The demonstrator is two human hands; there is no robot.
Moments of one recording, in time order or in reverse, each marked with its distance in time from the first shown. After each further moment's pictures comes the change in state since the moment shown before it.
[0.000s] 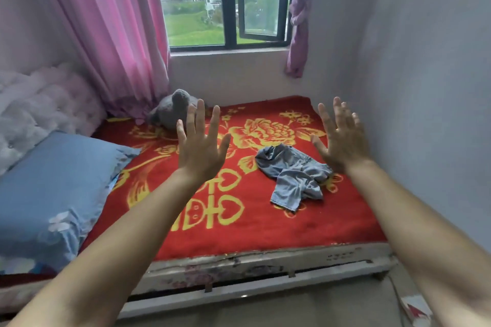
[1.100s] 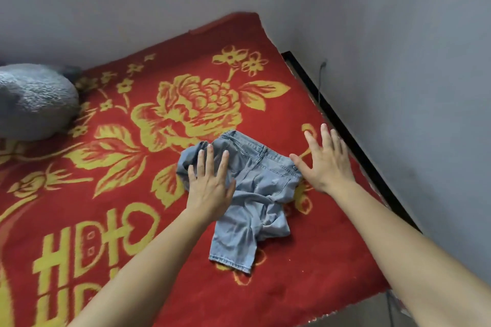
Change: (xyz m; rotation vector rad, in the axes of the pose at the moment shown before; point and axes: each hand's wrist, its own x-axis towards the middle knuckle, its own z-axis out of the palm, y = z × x) left_hand 0.304 0.213 0.541 0.006 -0.723 0.164; right_hand 0.229 0.309 0.465 0.133 -0.605 0.393
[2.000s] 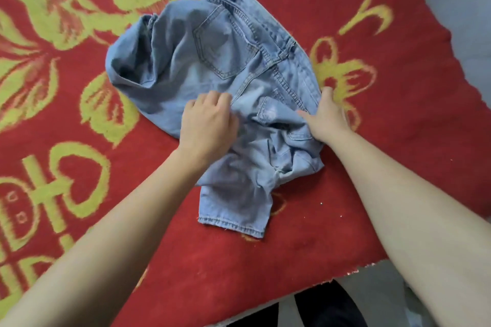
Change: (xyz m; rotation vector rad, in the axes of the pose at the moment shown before) left_hand 0.080 -0.028 0.220 -0.071 0.085 0.234; right_hand 0.036 -0.021 0.278 0.414 -0.373 0.485
